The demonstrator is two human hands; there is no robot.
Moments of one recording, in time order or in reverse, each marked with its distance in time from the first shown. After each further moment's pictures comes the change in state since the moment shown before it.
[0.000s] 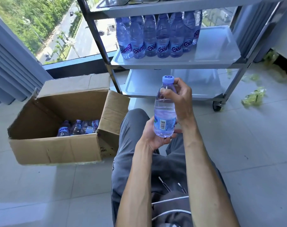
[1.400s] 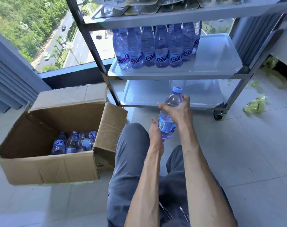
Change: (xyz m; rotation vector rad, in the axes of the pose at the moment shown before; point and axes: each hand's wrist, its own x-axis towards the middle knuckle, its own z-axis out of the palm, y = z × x) left_hand 0.070 0.010 0.016 0.069 0.252 0.267; right_hand 0.051 0.042 -0.002 -0.582 0.300 0.388
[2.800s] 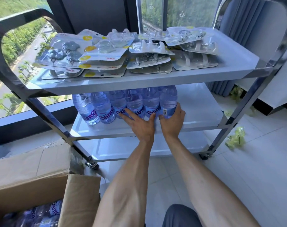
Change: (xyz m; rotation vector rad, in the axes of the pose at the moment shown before) left_hand 0.248 0.134 0.147 0.833 0.401 0.600; right_hand 0.276 -0.029 0.025 -0.030 0.498 -0.233
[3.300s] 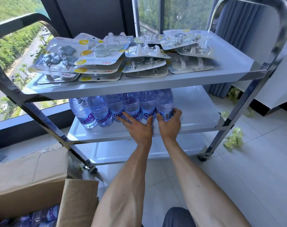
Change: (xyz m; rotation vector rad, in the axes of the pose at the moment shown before) left_hand -0.002 -0.004 0.003 0.018 -0.005 0.010; right_hand 0.000 0.006 0.001 0.126 0.005 0.058
